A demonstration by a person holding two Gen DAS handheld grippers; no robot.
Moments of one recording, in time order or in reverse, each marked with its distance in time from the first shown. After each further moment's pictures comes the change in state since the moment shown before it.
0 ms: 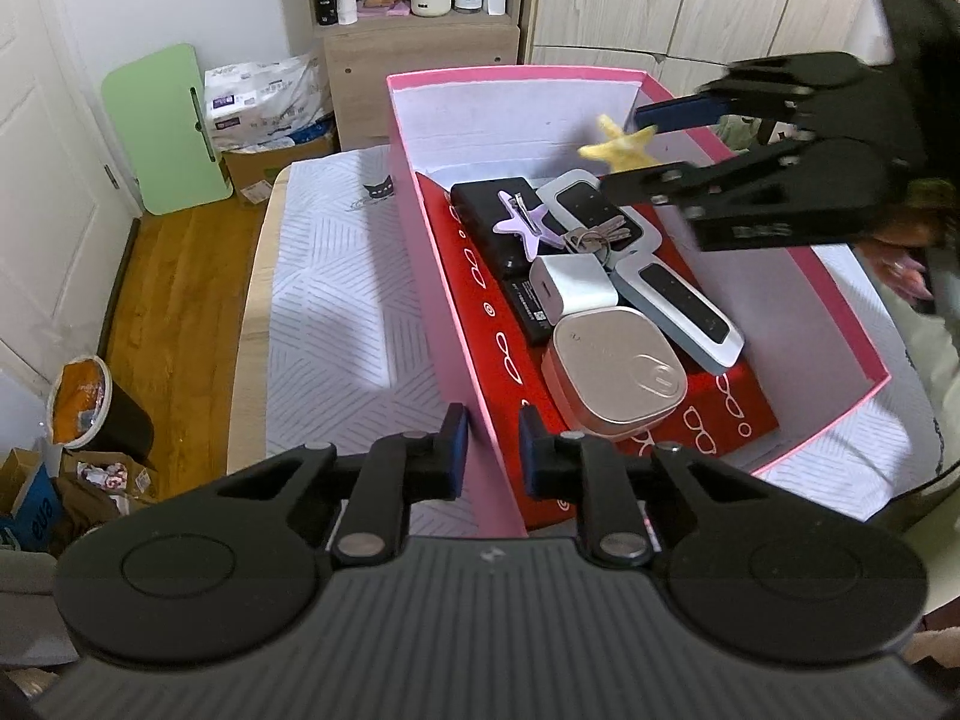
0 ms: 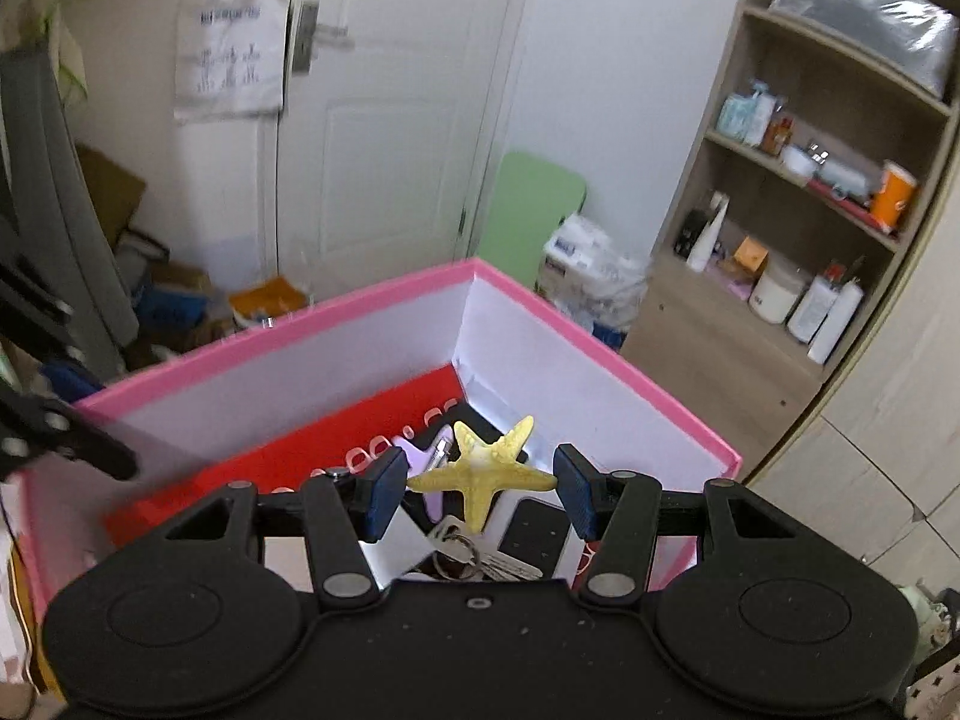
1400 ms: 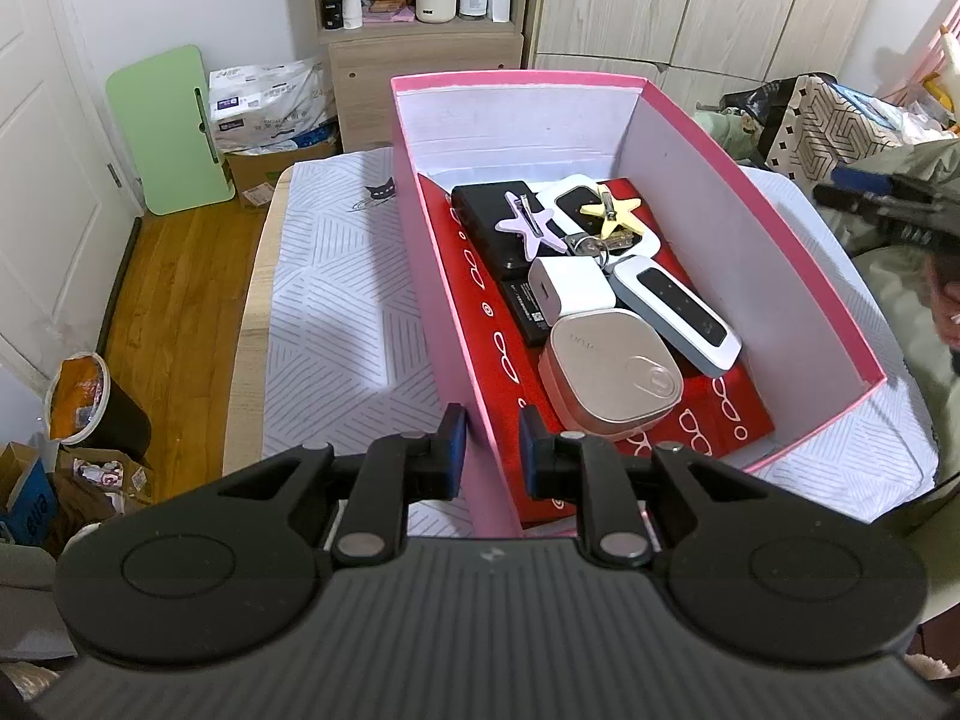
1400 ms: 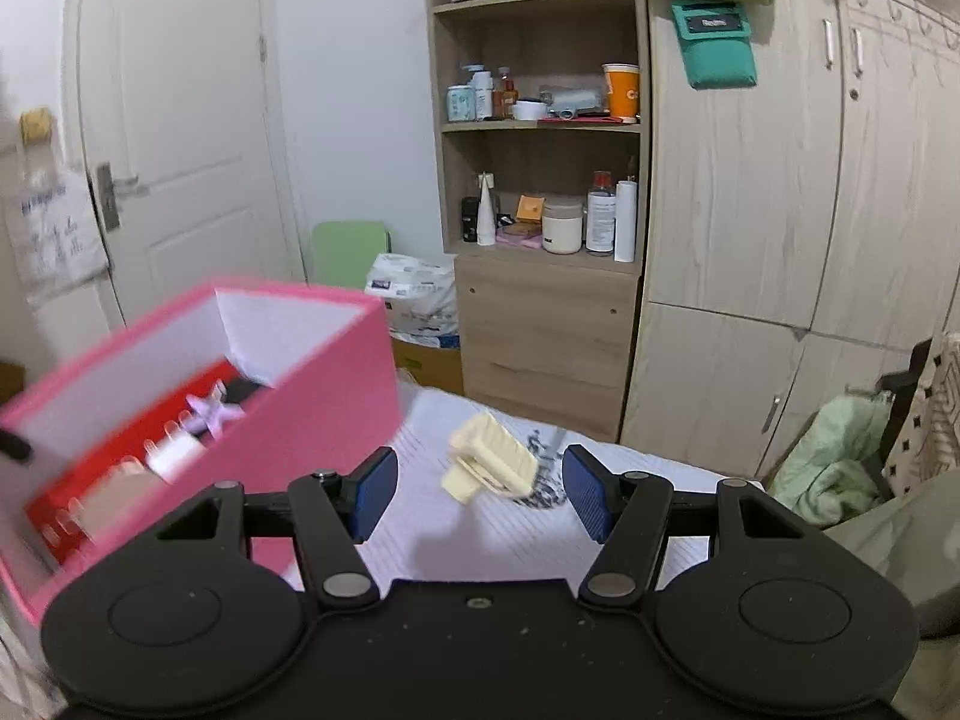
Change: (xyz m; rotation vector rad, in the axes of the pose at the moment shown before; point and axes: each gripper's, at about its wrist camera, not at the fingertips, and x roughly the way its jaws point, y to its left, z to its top) left arm -0.002 0.000 -0.004 -0.021 -0.012 -0.003; right arm -0.090 -0.093 -0.150 0.438 -0.167 -0.203
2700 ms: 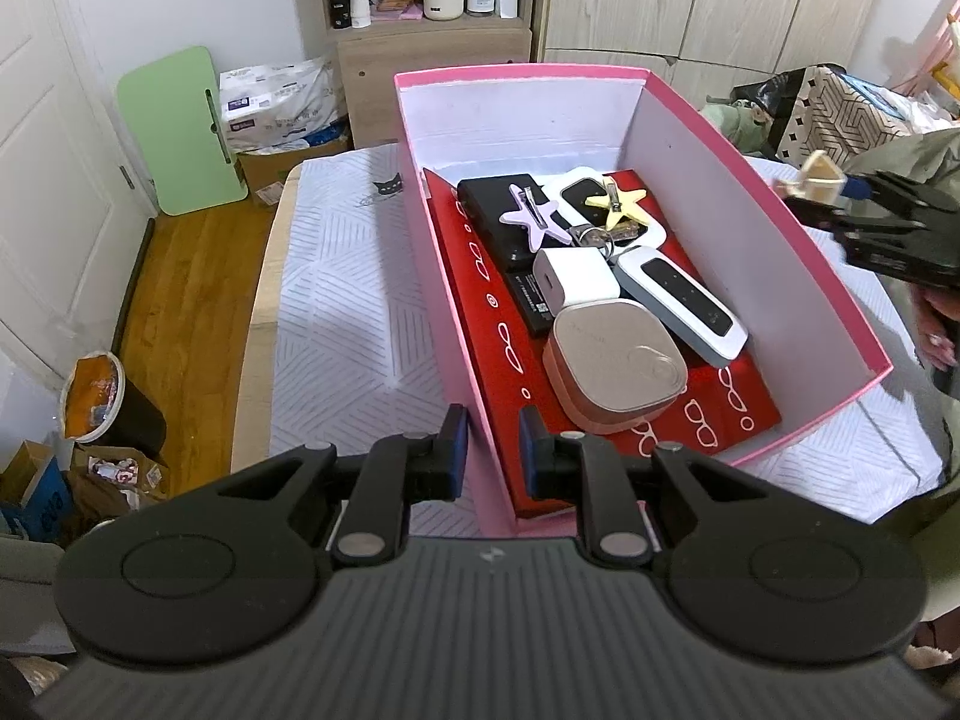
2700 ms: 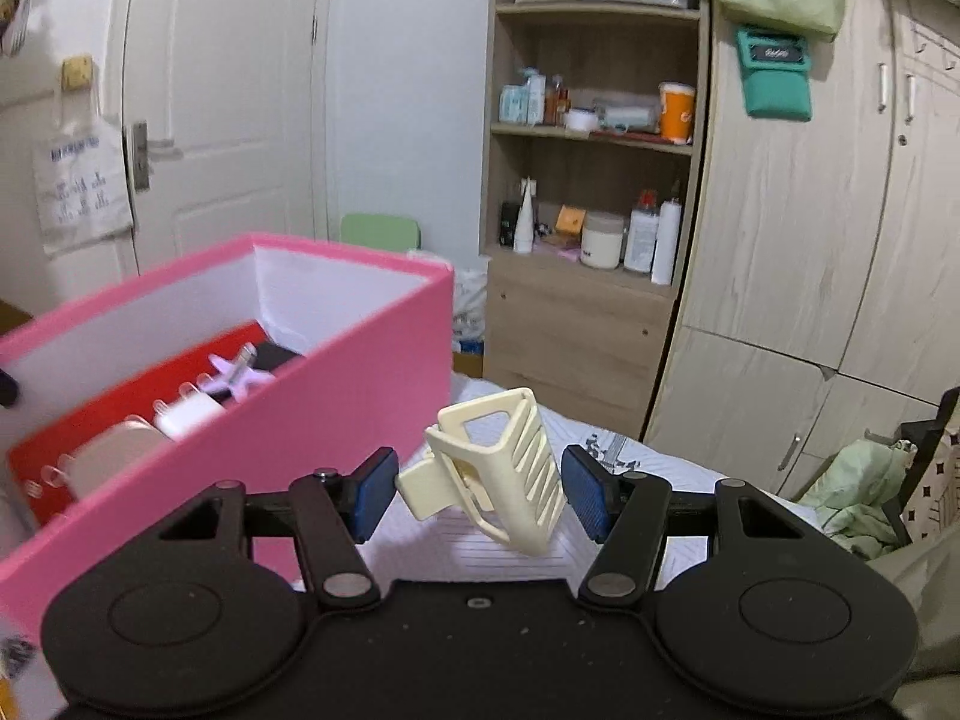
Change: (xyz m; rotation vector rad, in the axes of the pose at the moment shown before) left arm -0.002 -0.008 -0.003 0.010 0.007 0.035; right arm 0.015 0.042 -0.011 -0.084 -0.043 0.017
